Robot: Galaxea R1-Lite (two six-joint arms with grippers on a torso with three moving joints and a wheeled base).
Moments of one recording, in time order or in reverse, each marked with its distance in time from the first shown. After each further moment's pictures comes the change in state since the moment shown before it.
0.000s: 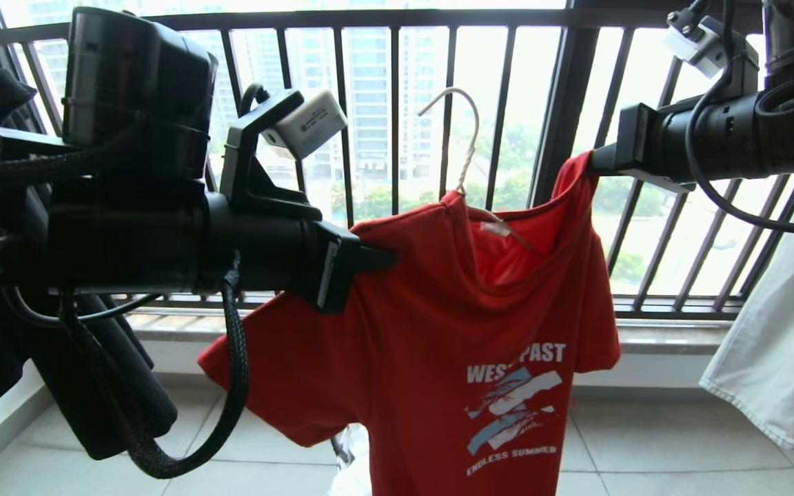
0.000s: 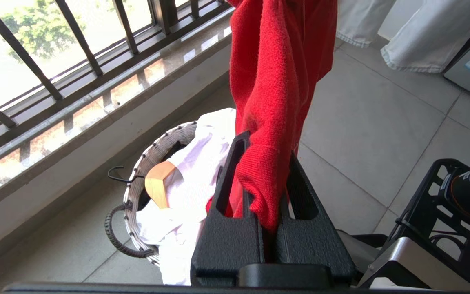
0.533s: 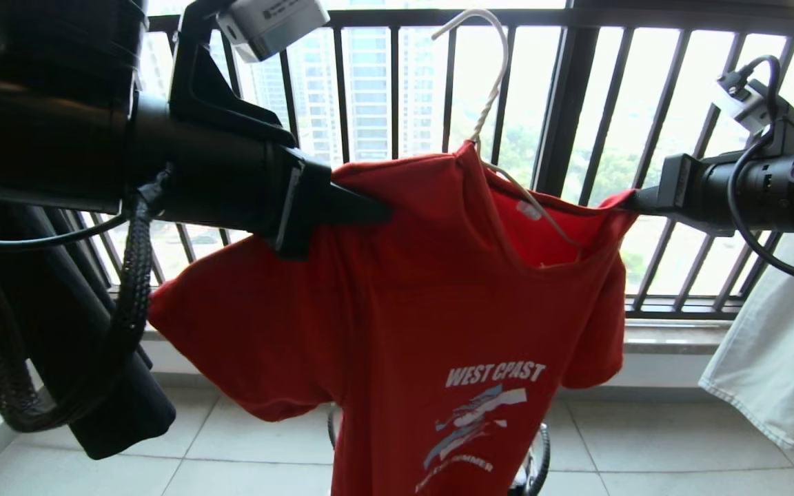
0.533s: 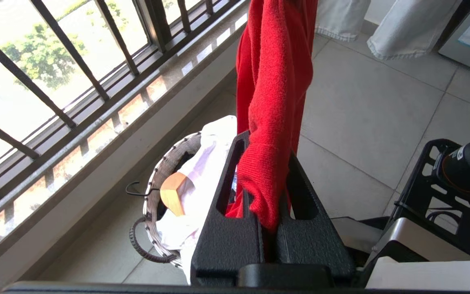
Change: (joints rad) left arm 0.011 0.010 -0.295 0.295 -0.068 0.116; right arm -0.158 -0.105 0.310 -0.191 0.052 0.036
